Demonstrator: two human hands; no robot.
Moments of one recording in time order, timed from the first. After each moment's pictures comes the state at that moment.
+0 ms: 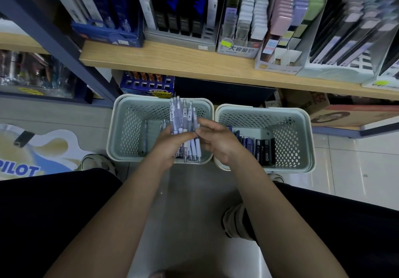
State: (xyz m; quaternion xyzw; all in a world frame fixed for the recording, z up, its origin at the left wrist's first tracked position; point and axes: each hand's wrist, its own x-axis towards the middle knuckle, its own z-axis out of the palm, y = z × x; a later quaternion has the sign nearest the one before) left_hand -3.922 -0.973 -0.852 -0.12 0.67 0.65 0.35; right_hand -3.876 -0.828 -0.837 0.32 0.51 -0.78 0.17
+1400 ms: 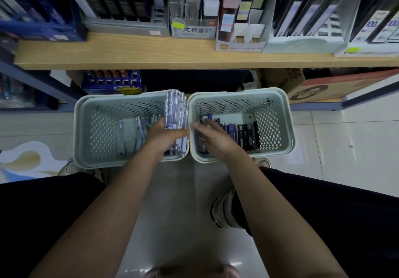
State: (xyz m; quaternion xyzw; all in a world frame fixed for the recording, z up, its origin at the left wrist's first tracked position) left_hand -3.919 -0.925 -0.877 -0.09 0.75 0.53 0.37; right_hand -3.838 -0.776 -0.868 0.37 0.46 -0.79 0.17
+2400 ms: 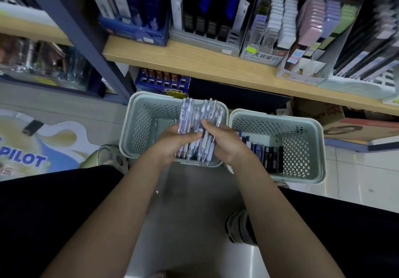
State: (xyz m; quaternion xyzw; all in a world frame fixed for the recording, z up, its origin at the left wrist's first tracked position) left_hand -3.940 -1.011 -0.843 -0.09 0.63 0.65 0.42; right_hand -3.897 -0.854 -0.828 0.33 0.47 -0.79 0.21
